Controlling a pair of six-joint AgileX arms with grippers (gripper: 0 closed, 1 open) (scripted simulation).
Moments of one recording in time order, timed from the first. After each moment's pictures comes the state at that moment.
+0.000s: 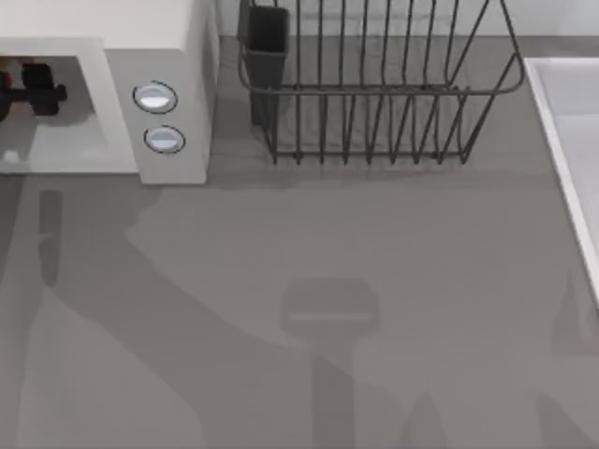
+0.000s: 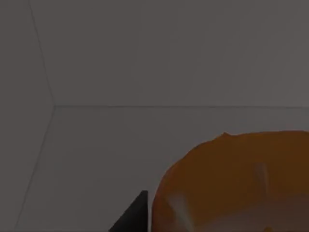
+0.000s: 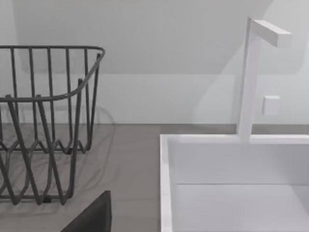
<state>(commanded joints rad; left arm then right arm) 0.14 2.45 1.47 0.63 0.17 0.07 0.00 0.00 0.00 0.00 0.00 0.00</state>
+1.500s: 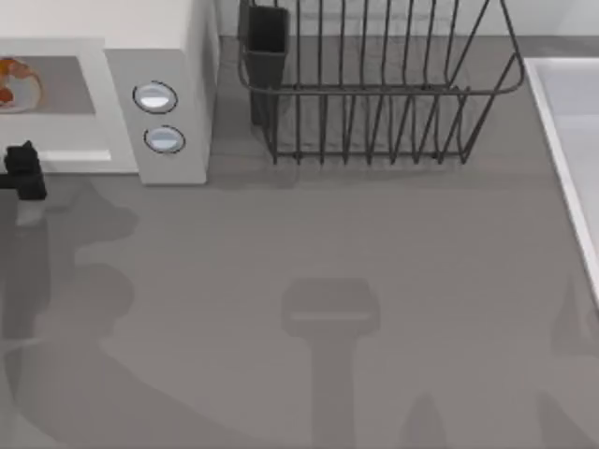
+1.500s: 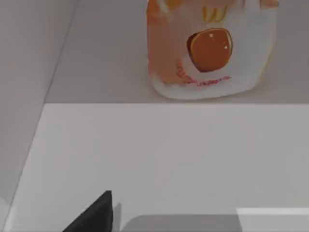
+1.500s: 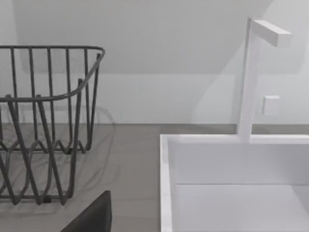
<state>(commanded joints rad) 0.24 2.07 0.75 0.94 0.27 0.10 0.00 0.00 0.00 0.00 0.00 0.00</state>
